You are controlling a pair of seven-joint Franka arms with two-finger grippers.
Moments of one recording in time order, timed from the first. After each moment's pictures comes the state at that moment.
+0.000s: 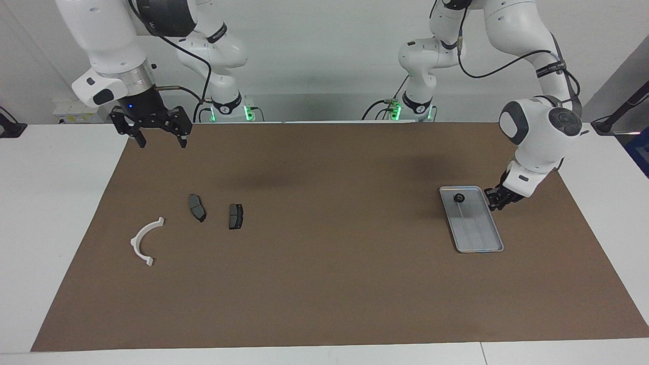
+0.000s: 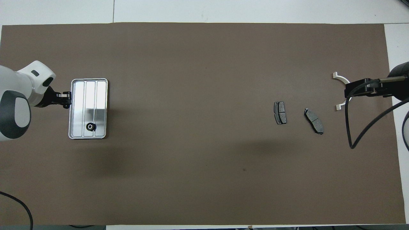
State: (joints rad) left arm 0.06 0.19 0.00 -2.00 0.02 2.23 0.02; right arm -0.02 -0.04 0.05 -1.64 -0.02 1.65 0.05
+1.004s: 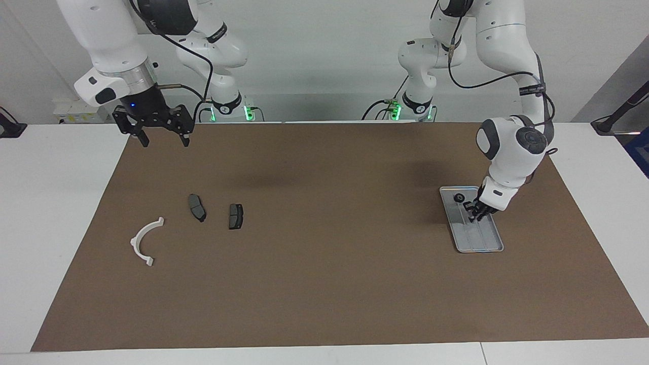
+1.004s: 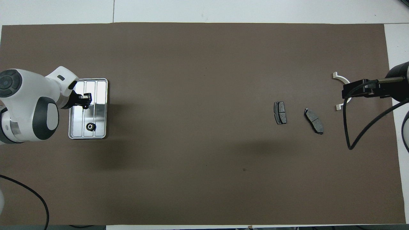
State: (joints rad) left arm 0.00 0.26 0.00 -2.05 0.02 2.37 -0.09; right arm -0.02 -0.04 0.05 -1.64 -0.01 1.65 0.05
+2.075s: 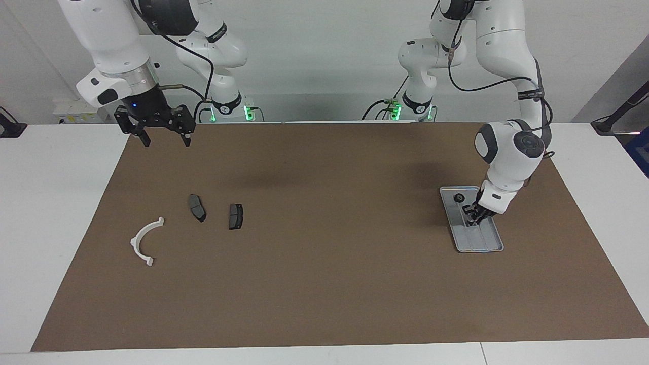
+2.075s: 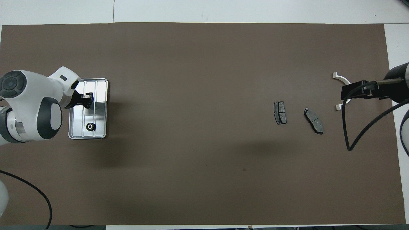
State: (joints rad) left arm 0.00 0.29 0.00 -2.05 0.02 2.41 -0.12; right arm -0.02 -0.04 0.05 -1.65 -0.01 1.65 0.05
